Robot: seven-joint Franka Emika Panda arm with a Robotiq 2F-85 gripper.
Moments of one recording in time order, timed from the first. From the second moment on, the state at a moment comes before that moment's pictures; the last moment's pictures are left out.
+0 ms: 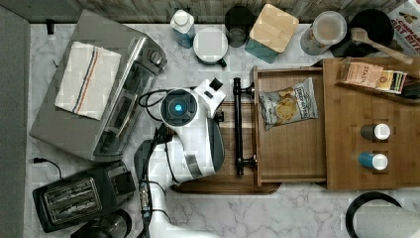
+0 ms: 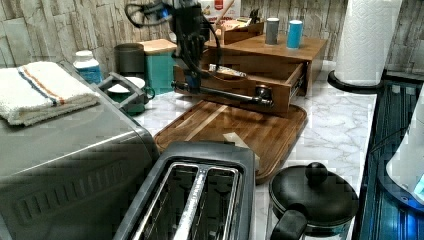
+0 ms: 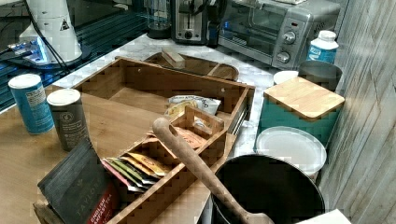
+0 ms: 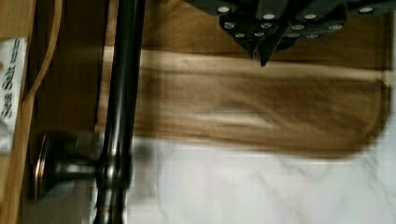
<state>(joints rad) 0.06 0.13 0.09 -2.21 -0.16 0.70 -0.62</state>
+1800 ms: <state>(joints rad) -0.03 0.19 -0.02 -2.32 -0.28 0.90 -0.94</state>
